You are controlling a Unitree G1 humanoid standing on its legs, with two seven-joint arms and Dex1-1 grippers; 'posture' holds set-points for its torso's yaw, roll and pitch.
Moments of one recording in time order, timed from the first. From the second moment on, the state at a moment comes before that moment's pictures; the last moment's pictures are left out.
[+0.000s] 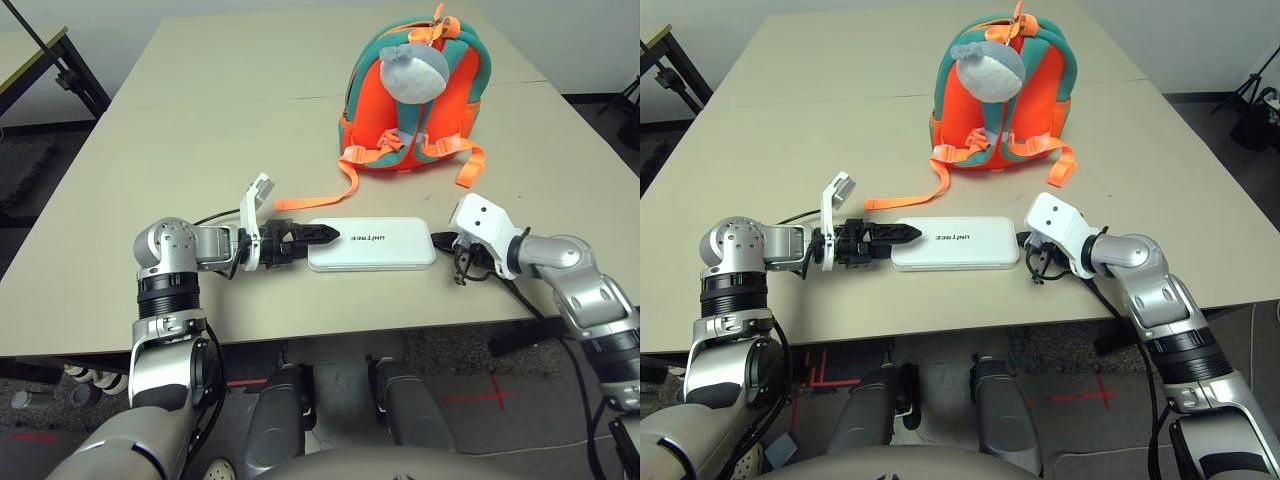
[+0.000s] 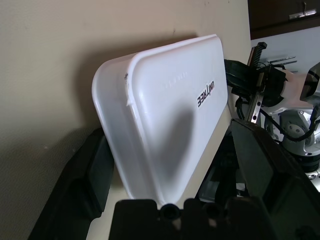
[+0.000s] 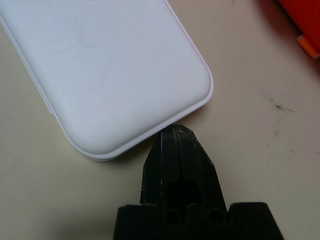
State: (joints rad) left arm -0.64 0.26 0.34 0.24 -0.77 1.60 -0.45; right arm -0.31 -0.65 0.14 -0.01 0.01 0.30 0.90
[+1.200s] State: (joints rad) left arm -0.62 0.25 0.36 0.21 -0.80 1.50 -0.50; right arm -0.33 -0.61 0.17 -0.04 0.00 0.32 0.88
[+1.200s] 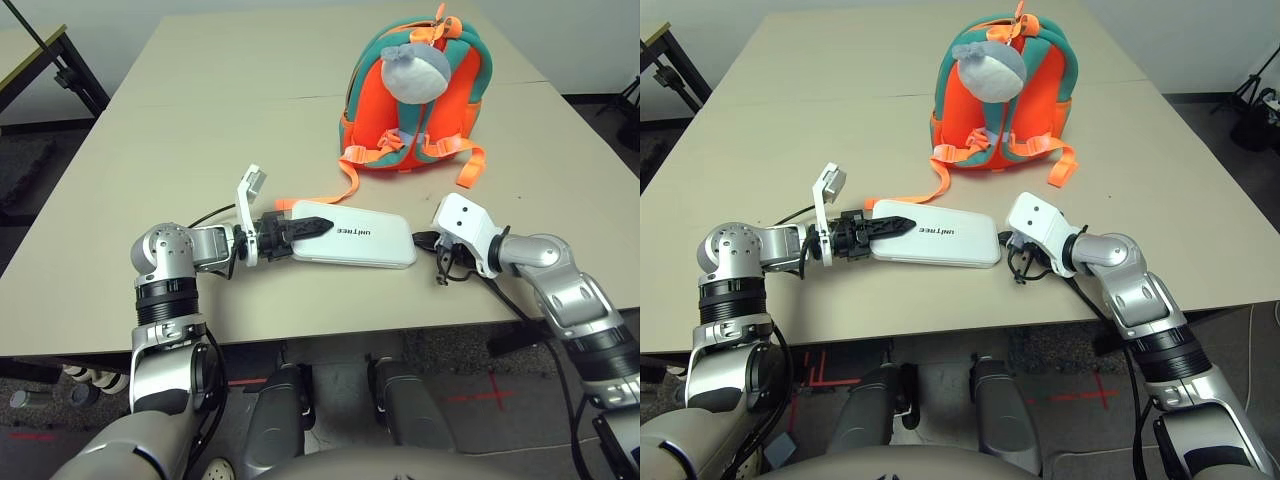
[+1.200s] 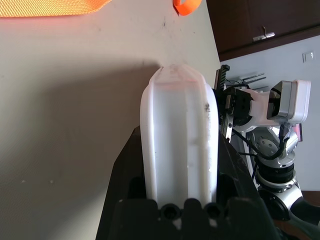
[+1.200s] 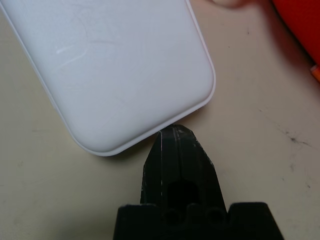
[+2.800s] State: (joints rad) left arm -0.77 0.53 0.46 0.30 -0.67 0.61 -0.52; right arm -0.69 -0.37 -0.23 0.17 0.34 0.61 0.46
